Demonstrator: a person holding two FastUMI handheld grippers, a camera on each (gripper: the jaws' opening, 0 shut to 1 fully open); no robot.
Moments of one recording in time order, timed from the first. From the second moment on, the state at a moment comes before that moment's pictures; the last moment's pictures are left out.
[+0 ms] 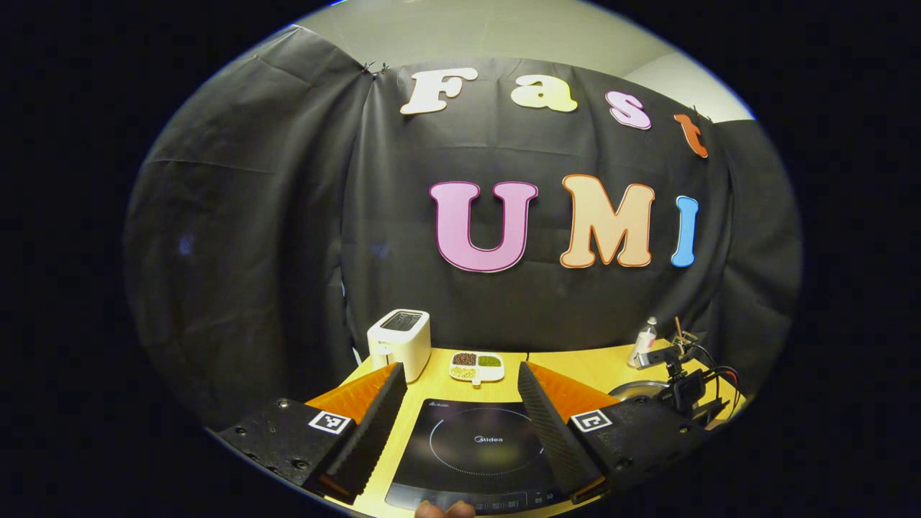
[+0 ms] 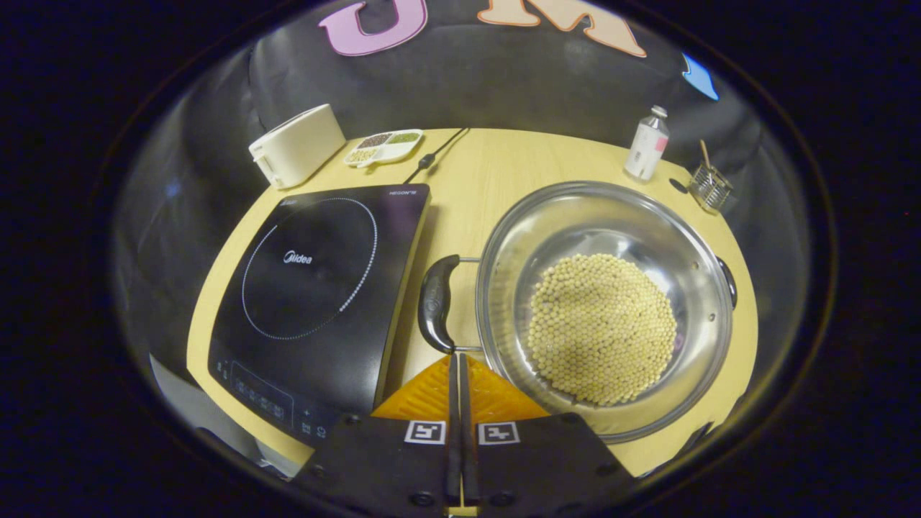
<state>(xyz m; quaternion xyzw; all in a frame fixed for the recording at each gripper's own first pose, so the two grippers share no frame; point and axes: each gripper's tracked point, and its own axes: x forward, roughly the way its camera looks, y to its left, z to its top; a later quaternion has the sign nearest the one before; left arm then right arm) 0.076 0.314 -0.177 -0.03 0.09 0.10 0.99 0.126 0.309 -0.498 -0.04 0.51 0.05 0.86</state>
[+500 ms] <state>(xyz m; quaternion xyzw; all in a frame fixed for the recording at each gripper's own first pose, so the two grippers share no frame) 0.075 0.291 -0.166 -0.02 0.08 0.08 0.99 0.130 0.302 -0.466 0.02 0.50 0.05 0.87</state>
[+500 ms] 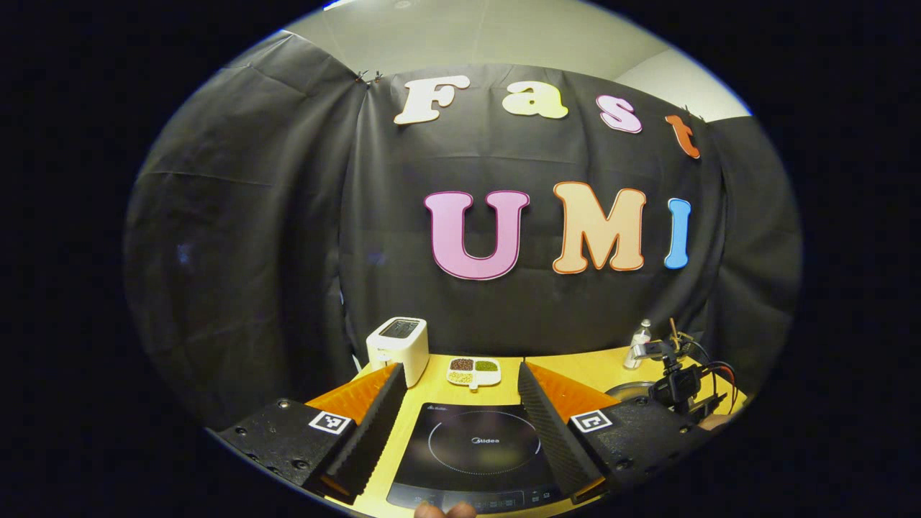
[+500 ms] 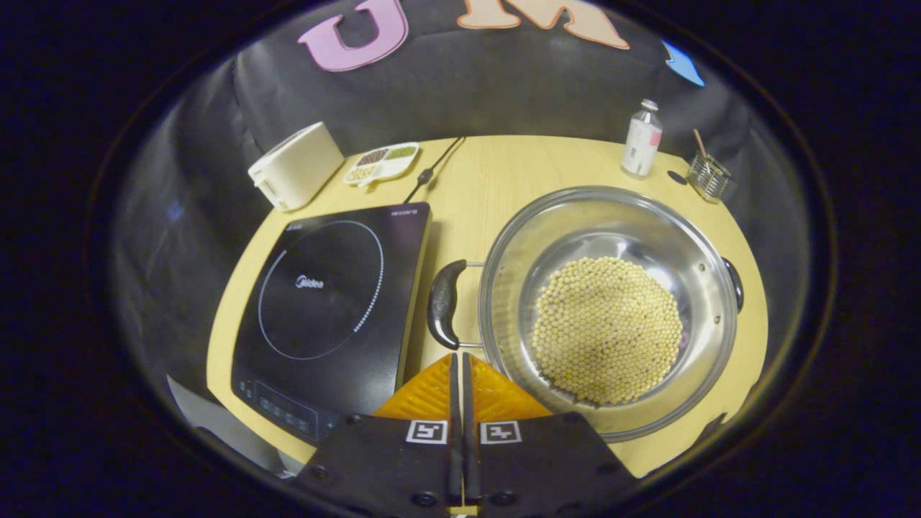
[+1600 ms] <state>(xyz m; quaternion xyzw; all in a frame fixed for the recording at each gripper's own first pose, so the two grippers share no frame) 0.152 0.096 -0.309 -0.04 0.28 -0.05 0.96 0.178 0.024 -0.428 -0.04 0.44 -0.05 0.89</state>
